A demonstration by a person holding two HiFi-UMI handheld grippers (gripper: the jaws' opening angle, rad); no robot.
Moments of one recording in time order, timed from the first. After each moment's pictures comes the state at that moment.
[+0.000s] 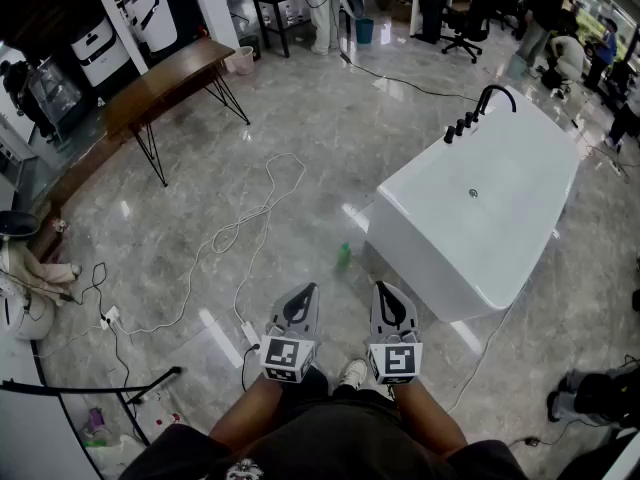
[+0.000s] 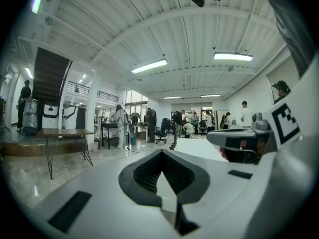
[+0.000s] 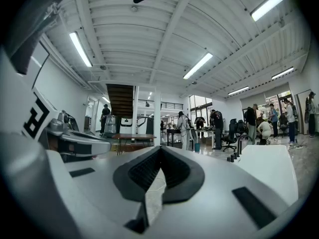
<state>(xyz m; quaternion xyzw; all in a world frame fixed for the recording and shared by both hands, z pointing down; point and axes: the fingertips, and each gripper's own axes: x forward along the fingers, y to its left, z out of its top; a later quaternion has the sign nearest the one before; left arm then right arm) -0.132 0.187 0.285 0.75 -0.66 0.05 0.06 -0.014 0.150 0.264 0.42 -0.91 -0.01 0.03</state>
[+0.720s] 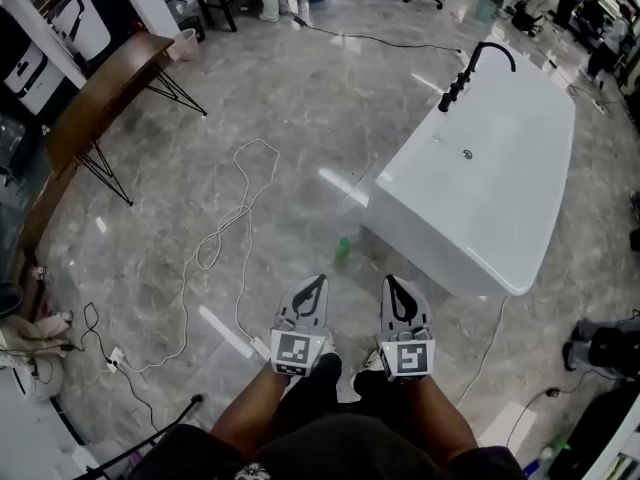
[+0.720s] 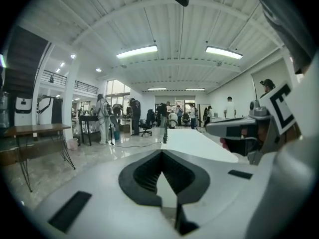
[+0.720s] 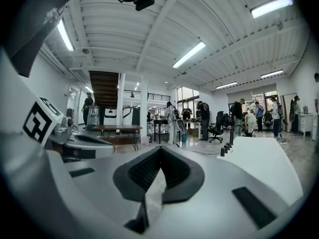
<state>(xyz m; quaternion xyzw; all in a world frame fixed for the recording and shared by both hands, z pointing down) -0.219 0.018 0.370 0.82 -0.57 0.10 0.07 -0.100 0.004 0.329 0.49 -0.87 0.02 0.07</state>
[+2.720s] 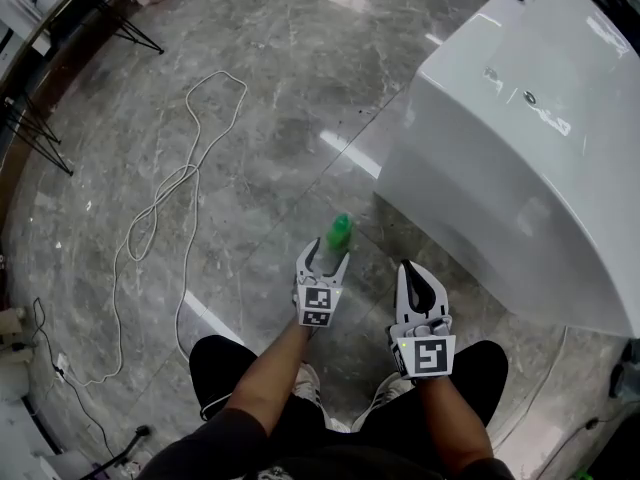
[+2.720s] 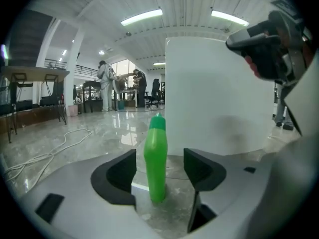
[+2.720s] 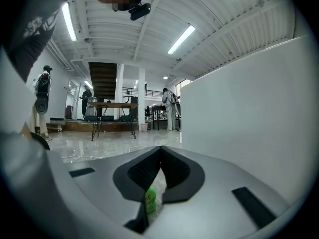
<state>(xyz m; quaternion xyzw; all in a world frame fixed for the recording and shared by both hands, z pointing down) -0.210 -0.155 1.130 0.78 -0.59 0.17 0.13 -0.083 -0.128 0.906 0.49 -0.87 0.04 0.07</state>
